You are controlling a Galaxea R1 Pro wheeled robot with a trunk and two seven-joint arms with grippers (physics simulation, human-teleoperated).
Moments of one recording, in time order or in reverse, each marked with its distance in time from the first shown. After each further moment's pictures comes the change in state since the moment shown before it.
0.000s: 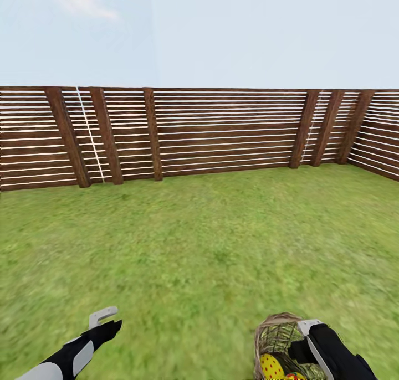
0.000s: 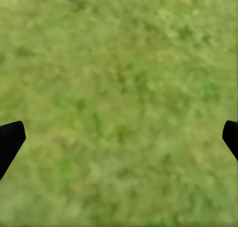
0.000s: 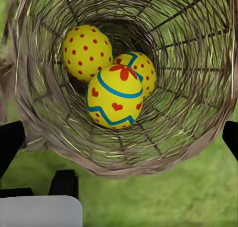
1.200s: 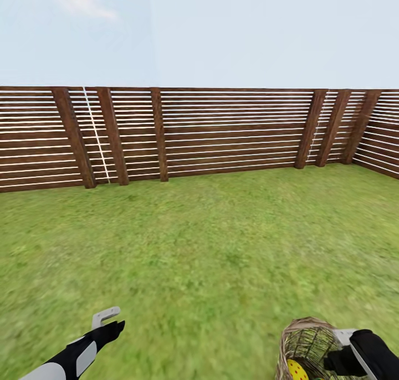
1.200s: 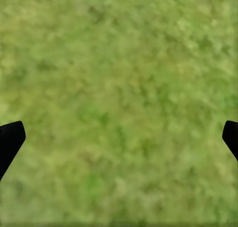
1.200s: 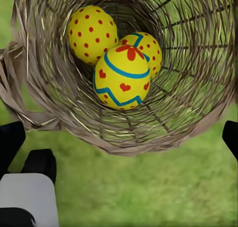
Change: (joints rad) left arm 0.000 -0.015 -0.001 0.003 -0.003 -0.001 -0.001; right arm 0.000 -0.196 -0.008 0.067 -0.002 0.000 0.195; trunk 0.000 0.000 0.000
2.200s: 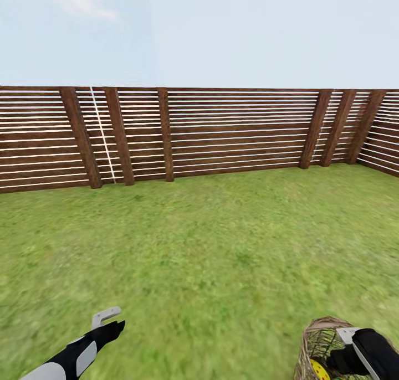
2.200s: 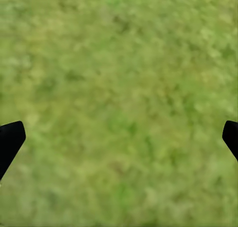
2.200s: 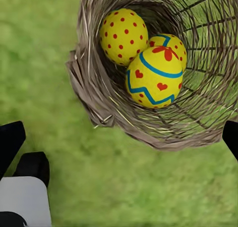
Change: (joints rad) left arm 0.000 0.000 -0.002 -0.001 0.000 0.001 0.000; right arm 0.000 -0.011 -0.003 -0.008 0.003 0.000 -0.014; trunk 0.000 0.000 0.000
